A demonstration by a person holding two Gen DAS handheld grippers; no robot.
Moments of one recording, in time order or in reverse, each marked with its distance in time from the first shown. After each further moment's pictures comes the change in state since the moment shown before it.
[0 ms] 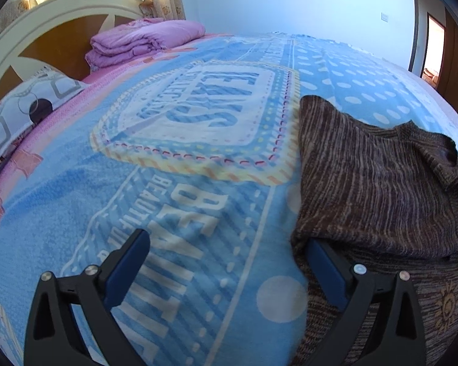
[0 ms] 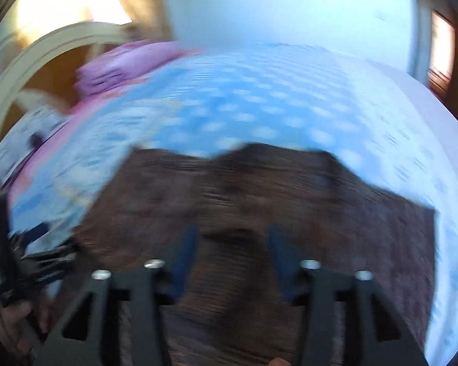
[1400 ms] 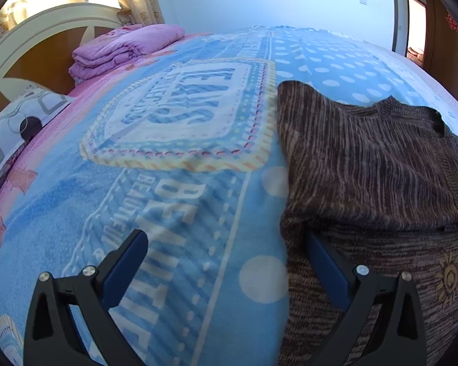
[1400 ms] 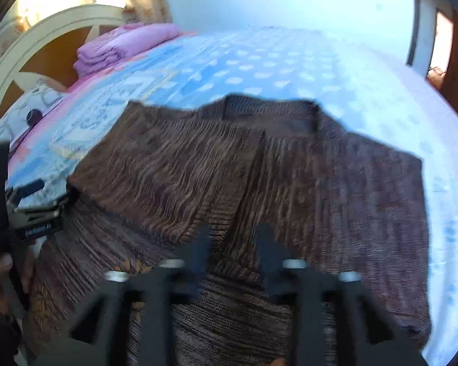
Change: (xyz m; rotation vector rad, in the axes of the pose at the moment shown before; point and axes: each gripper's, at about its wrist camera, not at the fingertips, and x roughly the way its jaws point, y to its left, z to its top) left arm -0.009 -0.012 -0.008 0.095 0.013 -0.025; right arm -0.035 -0.024 -0.060 0.067 -0.011 -0.107
